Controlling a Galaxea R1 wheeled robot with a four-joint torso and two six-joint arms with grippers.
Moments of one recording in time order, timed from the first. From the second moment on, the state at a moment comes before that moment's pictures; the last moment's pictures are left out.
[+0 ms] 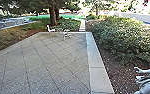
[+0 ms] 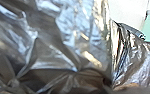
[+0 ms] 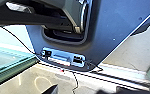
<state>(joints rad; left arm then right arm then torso) 1.34 2.87 -2.64 -1.17 0.18 0.99 -1.58 3.07 -2.74 -0.05 -0.09 0.01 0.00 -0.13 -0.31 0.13</state>
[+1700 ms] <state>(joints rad) 0.92 2.71 -2.68 -1.31 0.48 0.89 -1.56 3.06 -2.74 -0.06 -0.08 0.00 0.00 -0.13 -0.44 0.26</state>
